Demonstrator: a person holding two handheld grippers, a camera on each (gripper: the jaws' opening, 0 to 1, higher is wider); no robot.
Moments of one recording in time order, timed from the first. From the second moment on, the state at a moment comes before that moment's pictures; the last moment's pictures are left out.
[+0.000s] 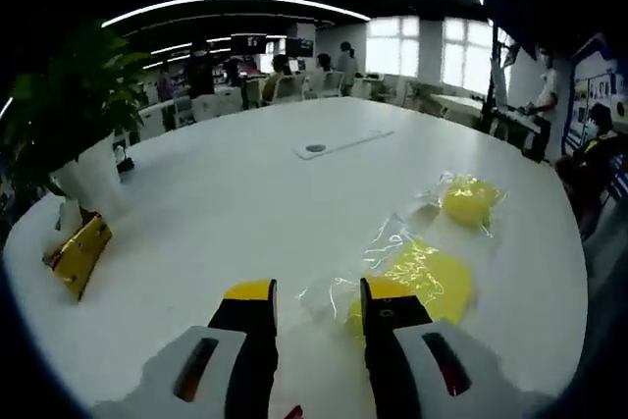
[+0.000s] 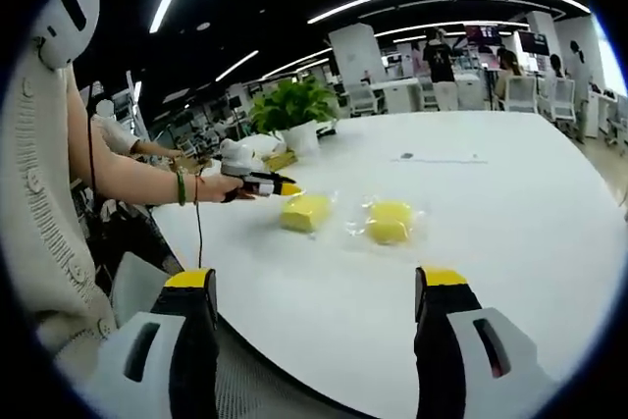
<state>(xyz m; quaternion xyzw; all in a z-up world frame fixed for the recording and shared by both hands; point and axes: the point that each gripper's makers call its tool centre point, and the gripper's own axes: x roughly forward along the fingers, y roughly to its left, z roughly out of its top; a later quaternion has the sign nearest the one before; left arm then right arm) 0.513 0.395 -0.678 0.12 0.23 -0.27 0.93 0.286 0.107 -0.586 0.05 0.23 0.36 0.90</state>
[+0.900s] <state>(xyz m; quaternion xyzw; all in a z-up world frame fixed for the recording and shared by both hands) 0.373 0.360 -0.533 0.05 0.09 -0.24 0.96 0.304 0.099 -0.555 0.06 0.16 0.37 0.91</state>
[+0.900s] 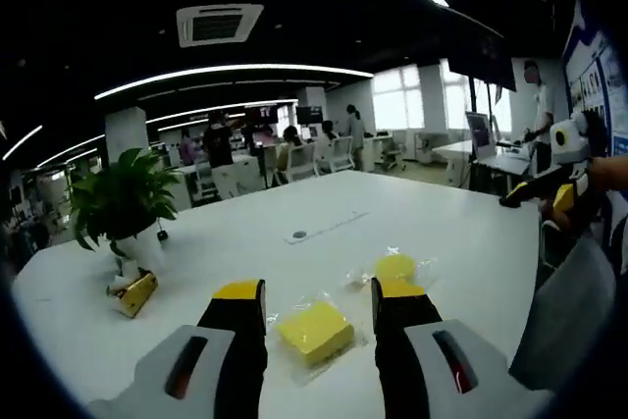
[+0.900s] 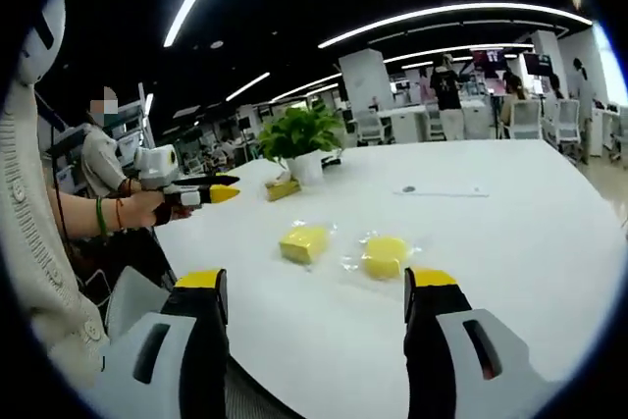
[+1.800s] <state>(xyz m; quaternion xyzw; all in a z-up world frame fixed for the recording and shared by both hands) 0.292 0.345 -0.501 0.01 0.05 -0.23 0.97 0.308 0.094 -0.539 0.01 0.11 0.39 0.91</state>
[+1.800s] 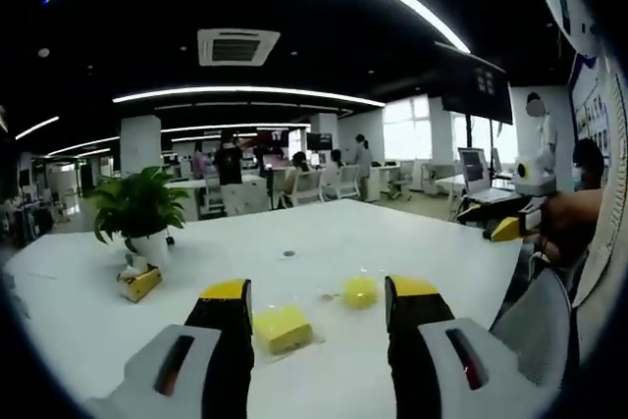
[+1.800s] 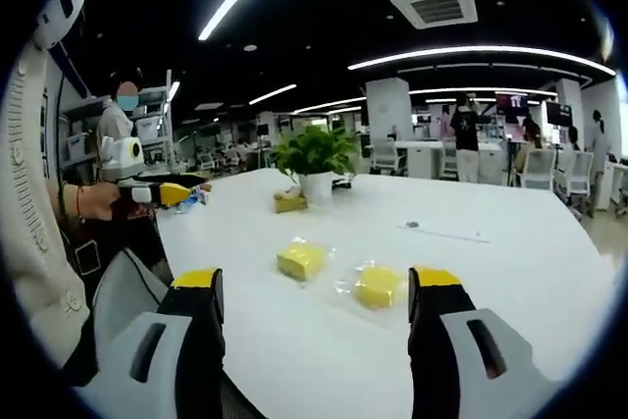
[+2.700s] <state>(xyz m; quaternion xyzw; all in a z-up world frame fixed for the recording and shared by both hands) 0.292 0.327 -0.532 -0.09 0.15 -0.26 0.95 0.301 0.079 -0.557 0.03 0.16 0.36 0.92</state>
